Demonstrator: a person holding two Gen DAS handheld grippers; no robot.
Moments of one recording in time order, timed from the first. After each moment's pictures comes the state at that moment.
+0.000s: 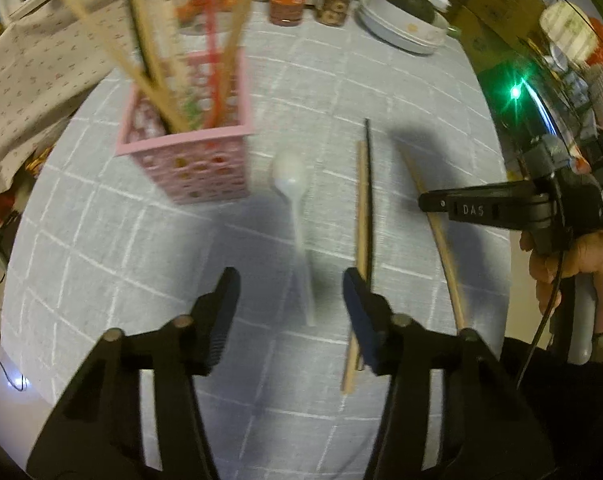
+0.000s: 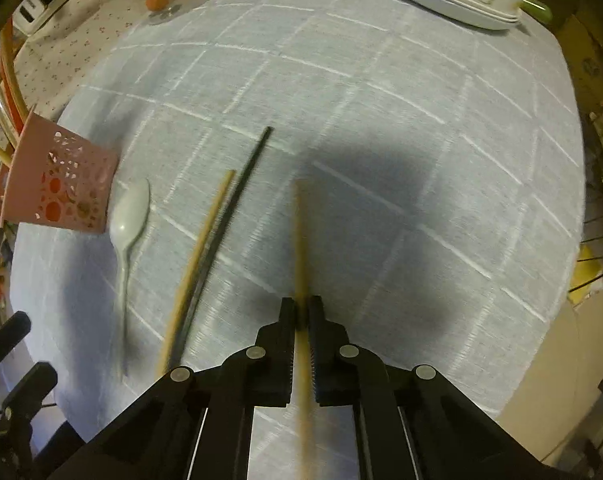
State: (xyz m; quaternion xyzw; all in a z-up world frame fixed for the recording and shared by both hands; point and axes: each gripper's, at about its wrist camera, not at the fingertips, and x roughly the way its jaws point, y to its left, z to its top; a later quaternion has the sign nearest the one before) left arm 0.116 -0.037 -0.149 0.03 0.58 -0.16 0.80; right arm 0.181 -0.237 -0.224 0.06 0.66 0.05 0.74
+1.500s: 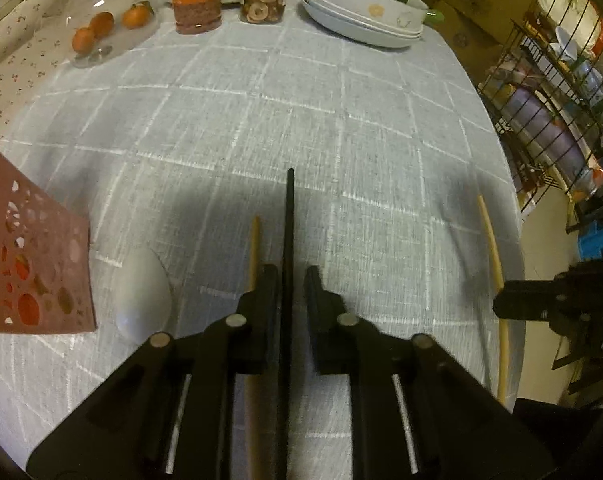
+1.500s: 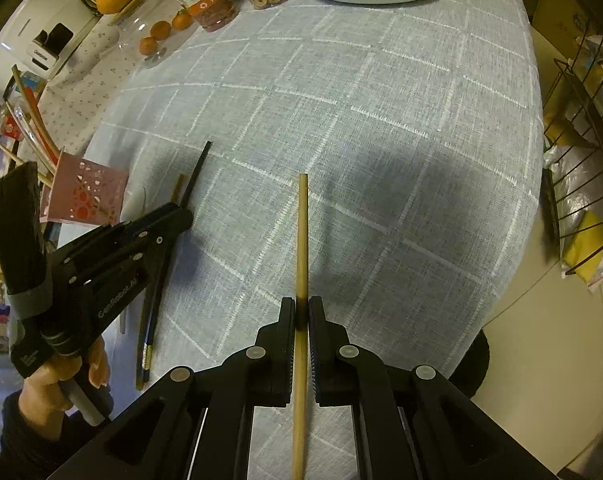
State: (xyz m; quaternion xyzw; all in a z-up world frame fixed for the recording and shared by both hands) left arm 0.181 -0.139 -0.205 0.04 0.55 -0.19 0.81; right arm 0.154 -0.318 -0.212 0.13 0.65 0.09 0.75
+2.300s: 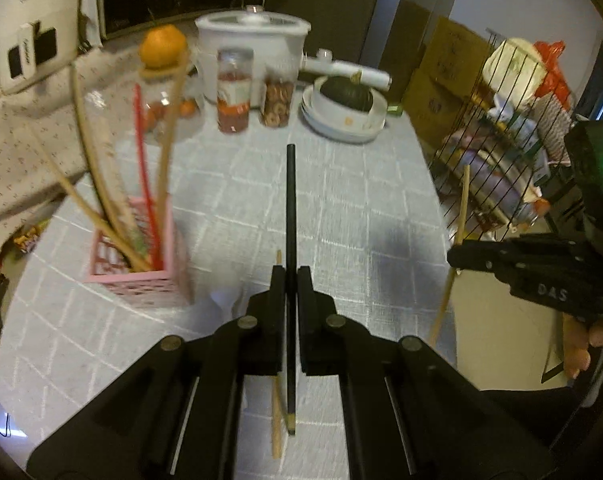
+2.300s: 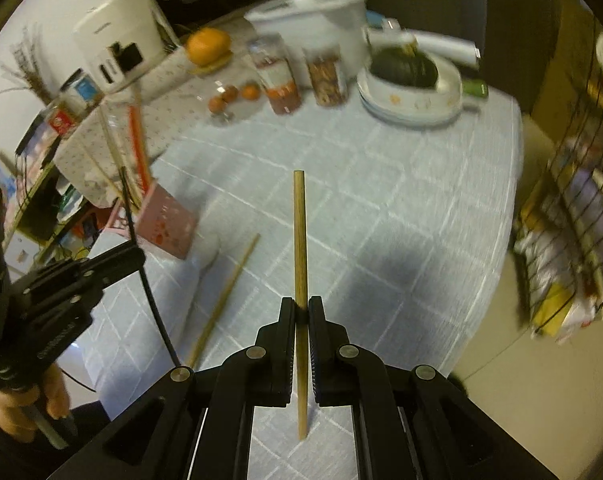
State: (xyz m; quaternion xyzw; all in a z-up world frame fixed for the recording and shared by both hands) left arm 0.114 -0.070 -0.081 0.00 0.44 -0.20 0.87; right arm 0.115 -0.278 -0.106 0.07 0.51 0.10 0.85
